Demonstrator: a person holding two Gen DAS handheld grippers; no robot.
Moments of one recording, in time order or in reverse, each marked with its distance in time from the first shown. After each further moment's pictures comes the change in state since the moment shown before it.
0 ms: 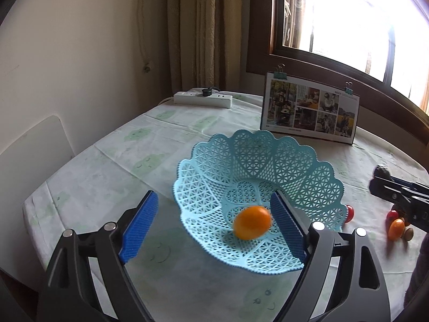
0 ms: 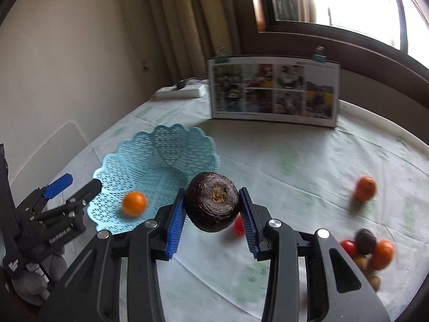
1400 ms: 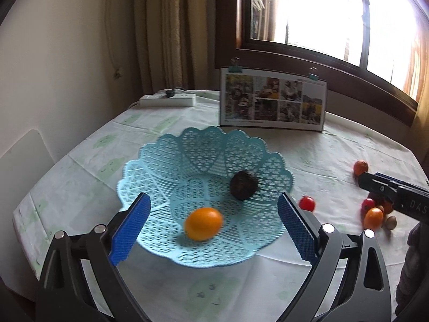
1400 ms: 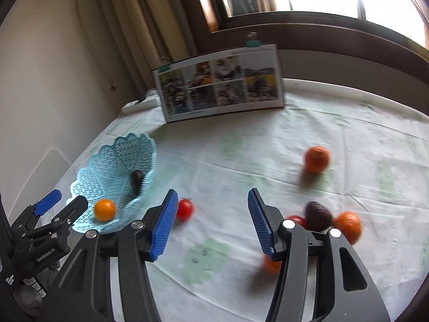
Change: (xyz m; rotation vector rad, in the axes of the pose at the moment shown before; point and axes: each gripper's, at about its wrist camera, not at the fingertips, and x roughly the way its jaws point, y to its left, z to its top) left arm -0.009 -0.069 -0.002 0.099 0.017 -0.099; right arm -0.034 -0.085 -0.027 0.196 -0.032 -0.095
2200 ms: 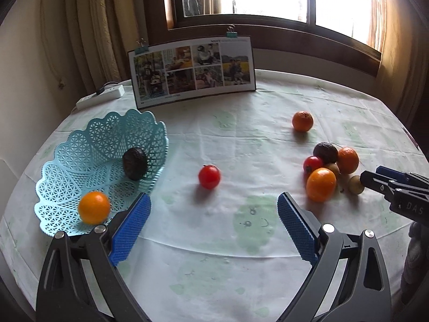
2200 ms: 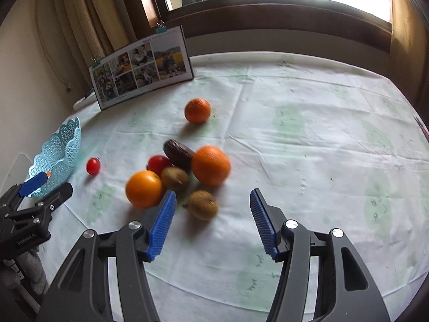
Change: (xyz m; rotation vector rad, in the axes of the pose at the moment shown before) left arm 0.012 -0.117 -0.027 0.204 0.101 -0.148; right arm -0.038 -0.118 -0.059 0.094 0.049 -0.182
